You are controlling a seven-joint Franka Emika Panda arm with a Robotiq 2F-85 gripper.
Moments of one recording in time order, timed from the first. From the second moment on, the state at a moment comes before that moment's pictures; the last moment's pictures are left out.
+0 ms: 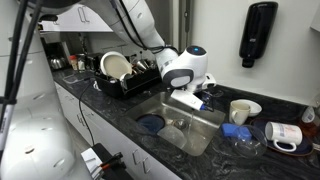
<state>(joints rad) -0.13 0.09 -0.06 -2.38 0.53 2.74 -0.71</state>
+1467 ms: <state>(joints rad) -0.05 0.36 -0.19 -2.35 -0.11 2.93 -0.09</state>
